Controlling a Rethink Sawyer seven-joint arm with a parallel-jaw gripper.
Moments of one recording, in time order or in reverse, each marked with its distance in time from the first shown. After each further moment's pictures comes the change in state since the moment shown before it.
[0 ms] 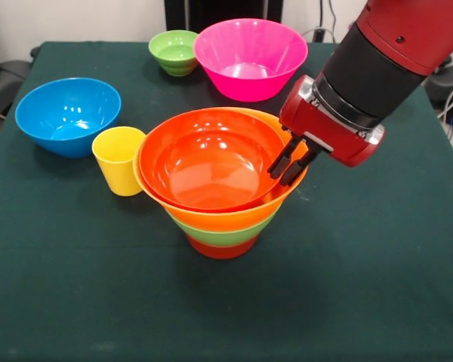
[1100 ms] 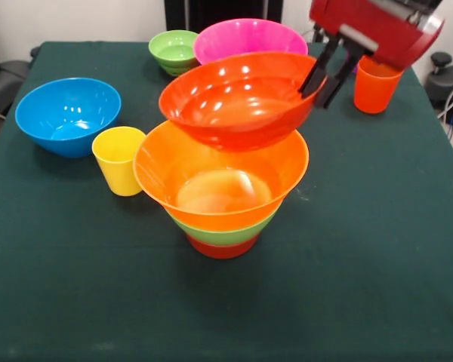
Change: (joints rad) arm 0.000 -0.199 -0.004 0.047 0.087 0.112 0.000
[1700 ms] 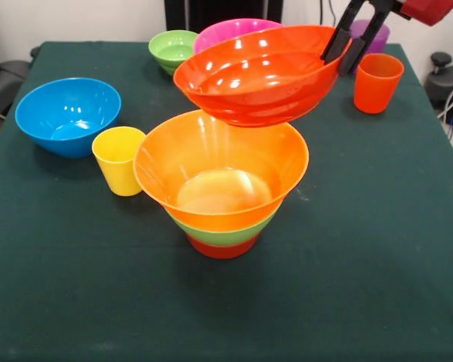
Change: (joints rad) arm 0.000 -0.056 0.003 0.024 0.060 0.008 0.000
